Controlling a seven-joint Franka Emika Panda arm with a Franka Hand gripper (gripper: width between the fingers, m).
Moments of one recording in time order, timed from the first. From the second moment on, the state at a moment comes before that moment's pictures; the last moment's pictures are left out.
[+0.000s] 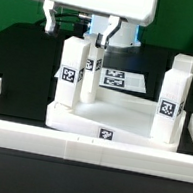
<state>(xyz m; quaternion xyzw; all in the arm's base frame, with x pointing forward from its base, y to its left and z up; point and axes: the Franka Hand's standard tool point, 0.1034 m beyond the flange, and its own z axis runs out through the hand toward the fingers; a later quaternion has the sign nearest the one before) 0.565 -0.080 0.132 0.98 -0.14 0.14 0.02</state>
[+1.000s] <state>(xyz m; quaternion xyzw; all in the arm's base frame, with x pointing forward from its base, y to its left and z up) 0.575 -0.084 0.120 0.99 -0.14 -0.02 -0.01</state>
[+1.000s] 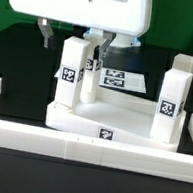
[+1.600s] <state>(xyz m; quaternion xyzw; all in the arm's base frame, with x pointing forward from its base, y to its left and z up) 0.575 -0.085 0.120 0.99 -0.15 -0.02 -0.01</state>
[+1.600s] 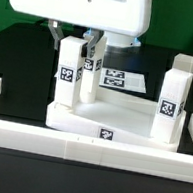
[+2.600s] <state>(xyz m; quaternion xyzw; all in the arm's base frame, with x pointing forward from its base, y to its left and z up) 0.574 -0.086 0.118 0.87 -0.49 -0.02 -0.01</state>
